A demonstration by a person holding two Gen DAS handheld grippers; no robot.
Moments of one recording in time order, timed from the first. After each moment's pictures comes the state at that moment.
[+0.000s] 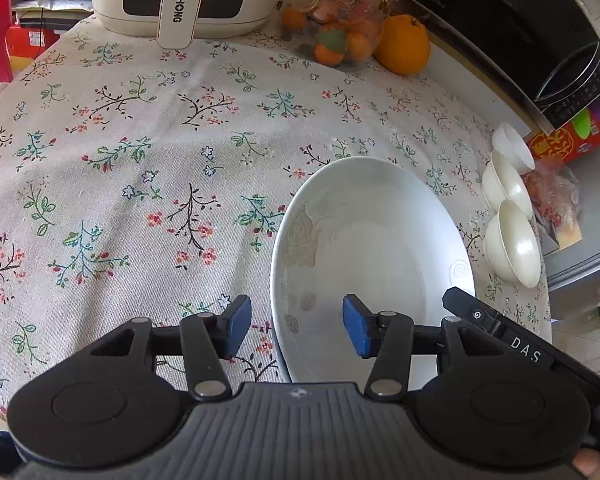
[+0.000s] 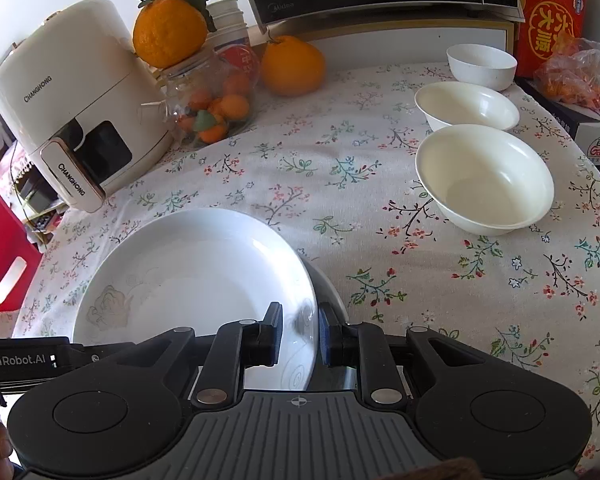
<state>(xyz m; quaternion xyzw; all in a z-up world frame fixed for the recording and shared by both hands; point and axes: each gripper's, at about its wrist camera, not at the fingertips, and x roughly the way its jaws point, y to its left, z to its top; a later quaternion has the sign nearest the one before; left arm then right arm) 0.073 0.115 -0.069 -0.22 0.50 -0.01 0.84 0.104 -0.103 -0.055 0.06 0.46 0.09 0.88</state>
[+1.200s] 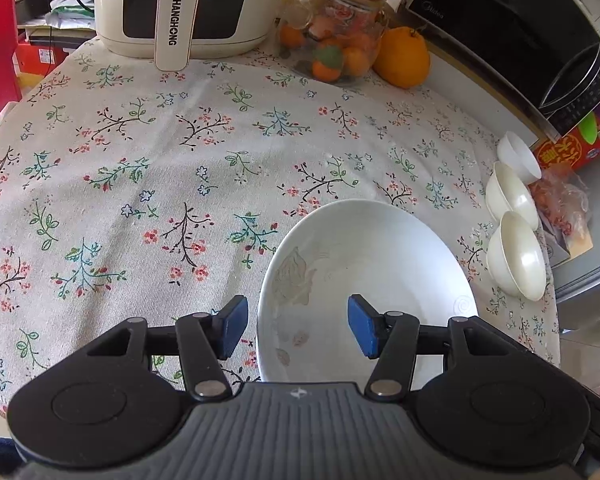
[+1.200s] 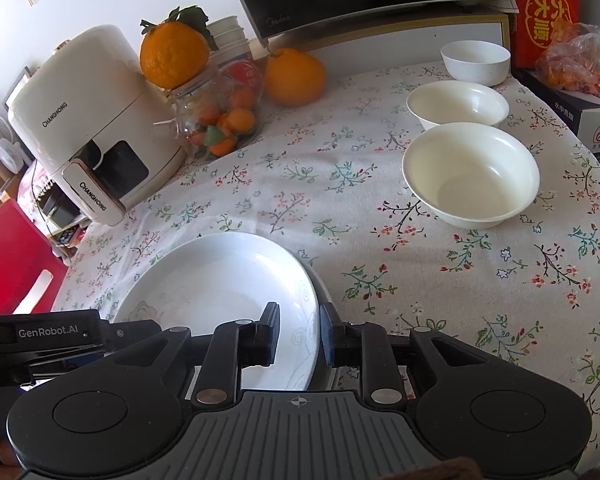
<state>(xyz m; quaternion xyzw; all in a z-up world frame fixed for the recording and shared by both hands) 0.078 0.107 -0.064 -0.20 0.49 0.01 0.85 0.092 -0.127 -0.044 0.10 0.46 0.12 0.88</state>
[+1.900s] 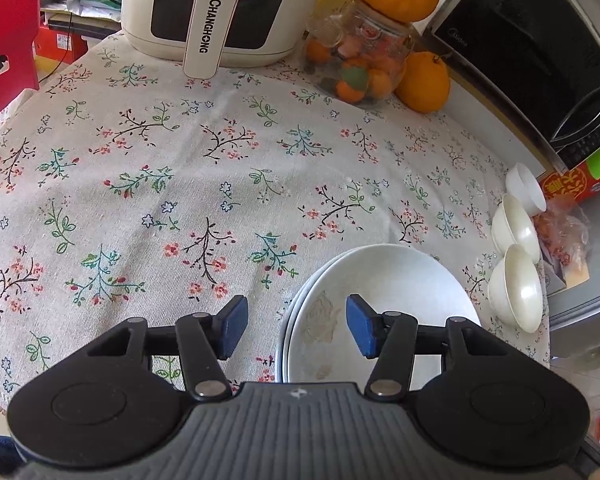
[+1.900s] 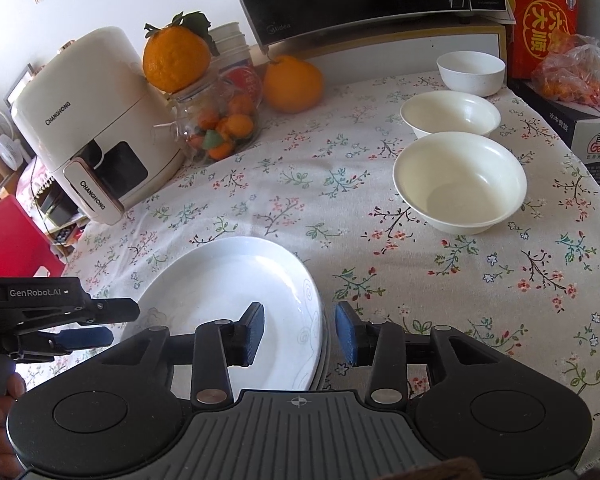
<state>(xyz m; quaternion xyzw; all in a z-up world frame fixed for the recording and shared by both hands) 0.082 0.129 -0.061 -0.24 0.48 0.03 0.84 0.085 -0.135 -0.038 0.10 0.44 0.11 0.88</state>
